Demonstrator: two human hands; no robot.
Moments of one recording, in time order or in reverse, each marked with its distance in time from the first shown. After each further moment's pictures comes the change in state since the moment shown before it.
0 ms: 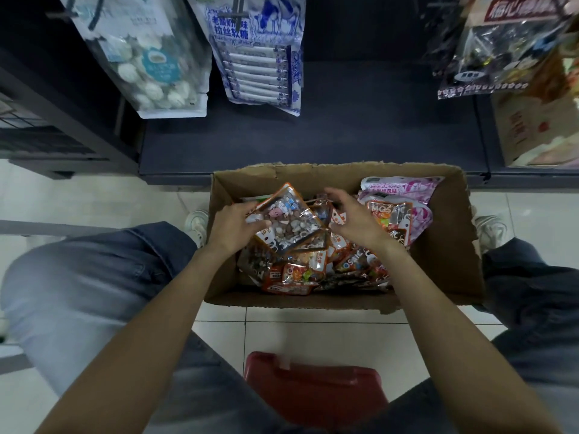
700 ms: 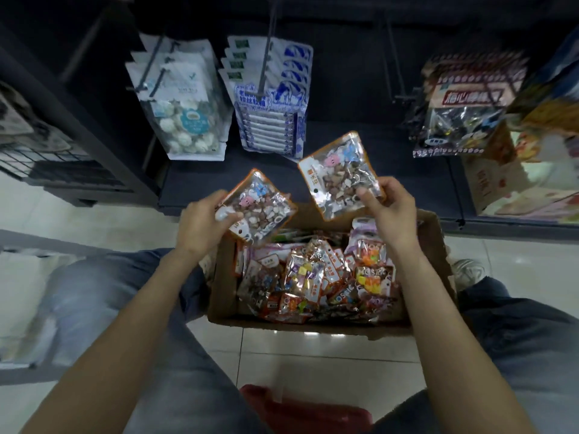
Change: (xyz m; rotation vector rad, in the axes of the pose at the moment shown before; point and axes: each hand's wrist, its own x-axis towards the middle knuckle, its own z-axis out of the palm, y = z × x) left_hand -0.026 0.030 -0.088 0.064 0.354 0.034; right_hand -0.053 -0.080 -0.071 0.497 0.576 -0.151
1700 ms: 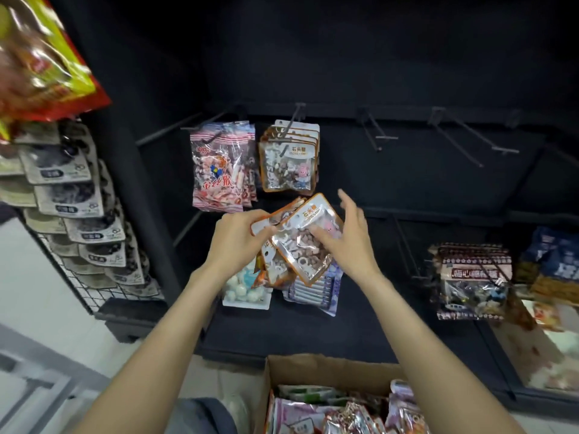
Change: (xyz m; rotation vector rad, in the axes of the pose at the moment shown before) left_hand 0.068 0.117 -0.215 -0.015 0.387 0.386; right_hand 0.058 -0.229 0.105 -0.228 -0.100 -0.488
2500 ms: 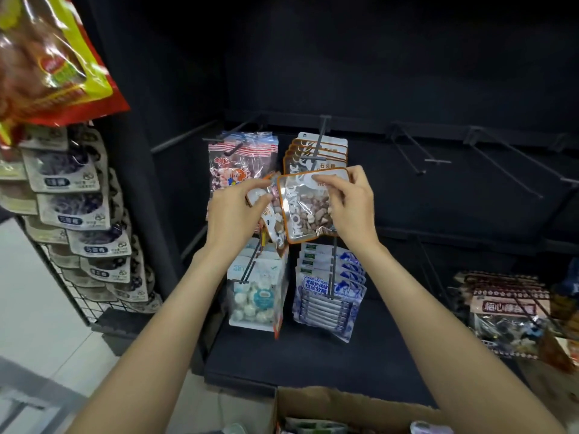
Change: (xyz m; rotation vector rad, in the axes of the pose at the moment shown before) left_hand 0.065 -0.036 -0.023 -0.098 0.261 -0.060; right_hand 0.095 -0.040 0.040 -0.045 0.226 -0.398
